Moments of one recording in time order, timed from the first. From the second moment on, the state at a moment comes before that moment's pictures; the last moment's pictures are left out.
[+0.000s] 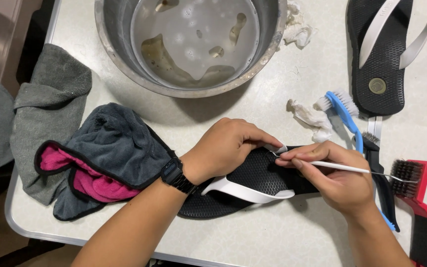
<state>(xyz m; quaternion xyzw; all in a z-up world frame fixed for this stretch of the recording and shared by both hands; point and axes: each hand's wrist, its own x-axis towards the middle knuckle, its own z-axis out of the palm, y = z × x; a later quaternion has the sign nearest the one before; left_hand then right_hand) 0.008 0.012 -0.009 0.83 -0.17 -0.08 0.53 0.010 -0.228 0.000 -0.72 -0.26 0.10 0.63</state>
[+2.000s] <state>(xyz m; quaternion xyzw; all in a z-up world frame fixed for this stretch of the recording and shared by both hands) -0.017 0.013 0.028 0.88 -0.21 -0.05 0.43 0.014 -0.247 -0.019 -0.55 -0.05 -0.01 0.84</state>
